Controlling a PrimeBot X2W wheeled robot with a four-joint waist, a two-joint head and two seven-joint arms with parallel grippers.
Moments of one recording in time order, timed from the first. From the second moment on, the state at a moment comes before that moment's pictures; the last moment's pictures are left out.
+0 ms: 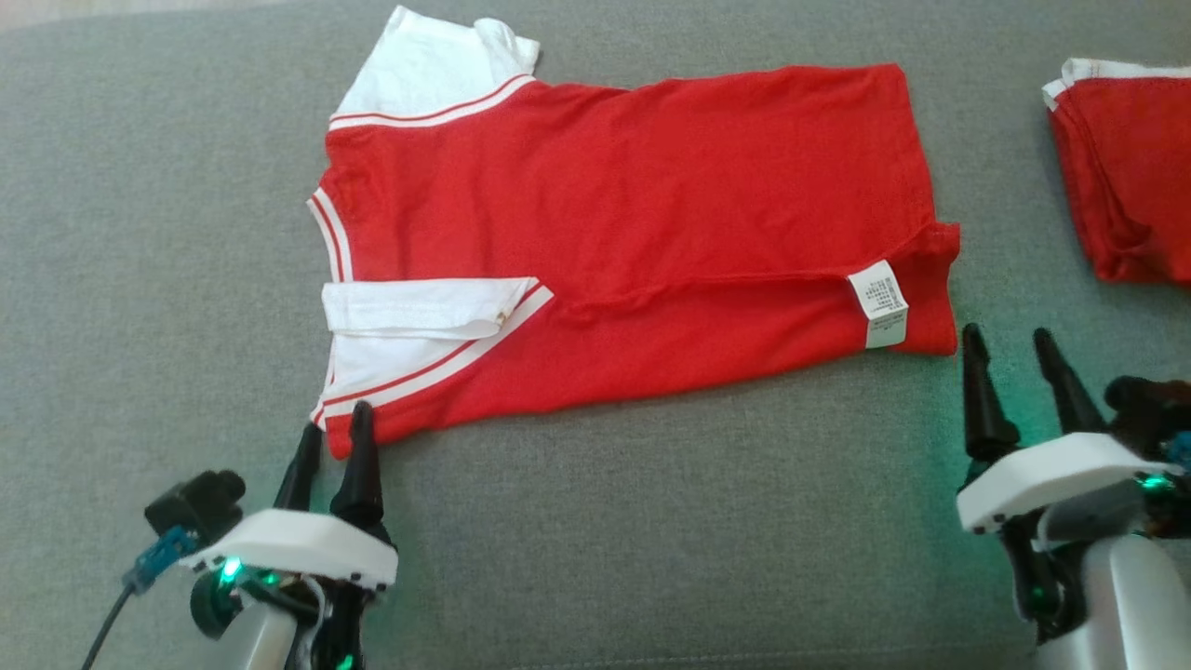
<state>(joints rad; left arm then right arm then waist) -0.14 0.15 -0.26 0.33 -0.82 0.00 -0.03 -0.10 -0.04 -0.11 0.16 0.22 0.12 0.08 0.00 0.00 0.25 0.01</state>
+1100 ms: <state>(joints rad) -0.14 0.20 -0.31 0.11 -0.76 -0.02 -0.05 -0.24 -0.04 -0.11 0.31 0.36 0.12 0.25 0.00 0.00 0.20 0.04</state>
